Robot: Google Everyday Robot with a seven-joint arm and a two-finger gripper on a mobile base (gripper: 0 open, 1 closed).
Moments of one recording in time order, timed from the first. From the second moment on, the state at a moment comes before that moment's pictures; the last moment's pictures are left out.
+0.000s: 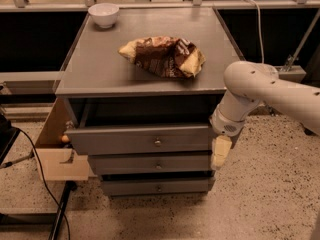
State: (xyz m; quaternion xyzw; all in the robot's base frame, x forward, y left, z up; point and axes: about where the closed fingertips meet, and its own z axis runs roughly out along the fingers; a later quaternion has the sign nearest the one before) arm 0.539 -0.171 0.645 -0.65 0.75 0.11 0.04
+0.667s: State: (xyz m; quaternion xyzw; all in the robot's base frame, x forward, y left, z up) arm 0.534 -0.173 0.647 -0.65 0.75 0.12 0.03
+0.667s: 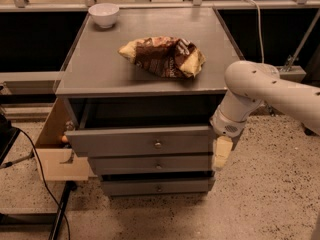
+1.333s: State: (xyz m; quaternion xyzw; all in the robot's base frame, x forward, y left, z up) arm 0.518 -0.177 0.651 -0.64 0.76 0.15 0.04
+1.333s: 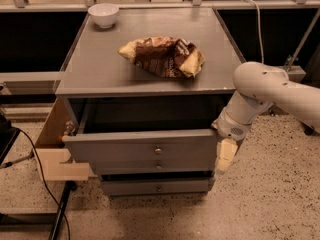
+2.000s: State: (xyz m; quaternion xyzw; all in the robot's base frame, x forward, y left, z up) arm 0.483 -0.182 0.659 -0.60 0.77 0.21 0.08
